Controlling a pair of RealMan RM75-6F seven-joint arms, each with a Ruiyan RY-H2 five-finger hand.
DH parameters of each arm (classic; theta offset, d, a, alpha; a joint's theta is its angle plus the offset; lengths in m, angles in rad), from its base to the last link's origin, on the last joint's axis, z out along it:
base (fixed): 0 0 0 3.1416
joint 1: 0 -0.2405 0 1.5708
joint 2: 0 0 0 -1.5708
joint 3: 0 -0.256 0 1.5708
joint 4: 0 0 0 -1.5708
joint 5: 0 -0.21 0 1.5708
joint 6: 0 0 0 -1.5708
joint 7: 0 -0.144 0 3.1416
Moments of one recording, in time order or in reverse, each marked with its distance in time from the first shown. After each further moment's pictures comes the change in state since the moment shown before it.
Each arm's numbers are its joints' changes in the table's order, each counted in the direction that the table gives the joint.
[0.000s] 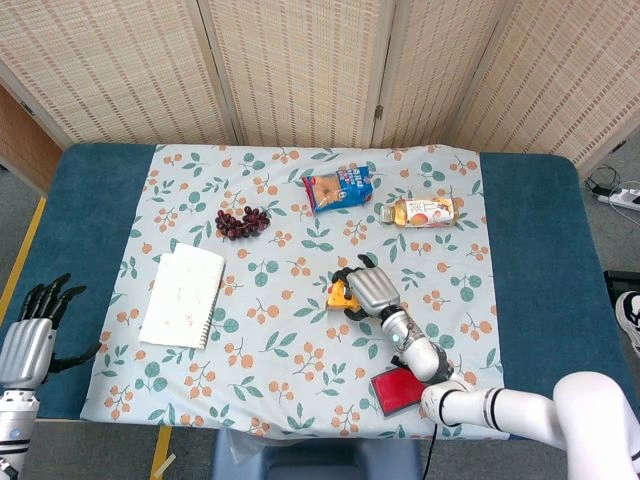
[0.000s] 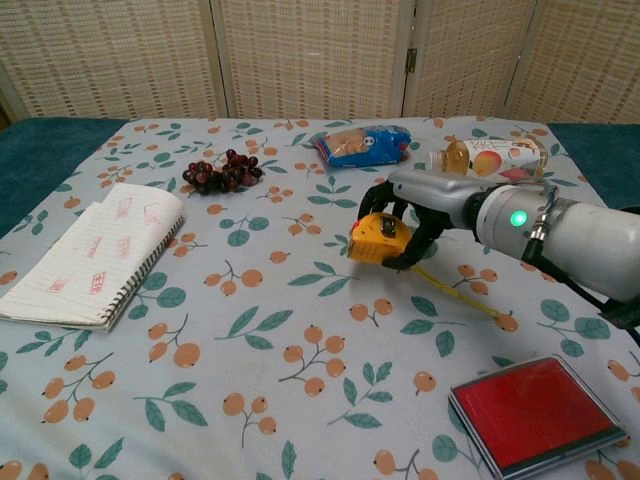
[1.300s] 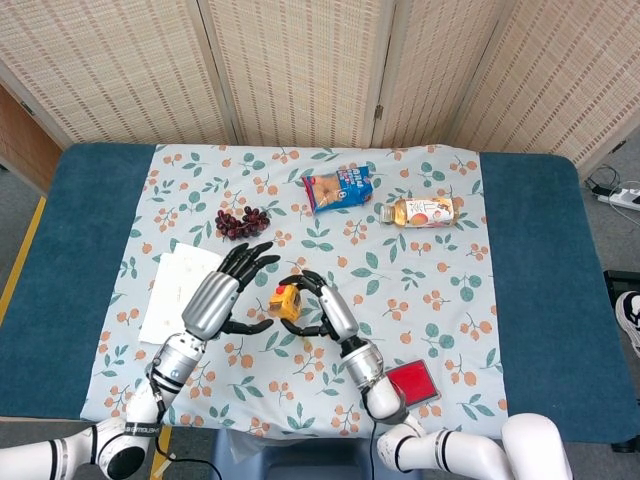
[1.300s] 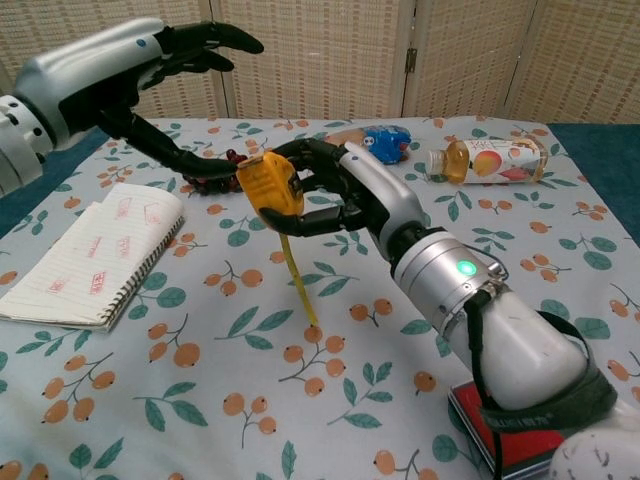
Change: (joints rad) left arm 0.440 -0.311 0.137 -0.160 0.025 -0.286 -0.130; right arm 0.135 -0.388 -0.081 0.180 0.407 0.303 -0.835
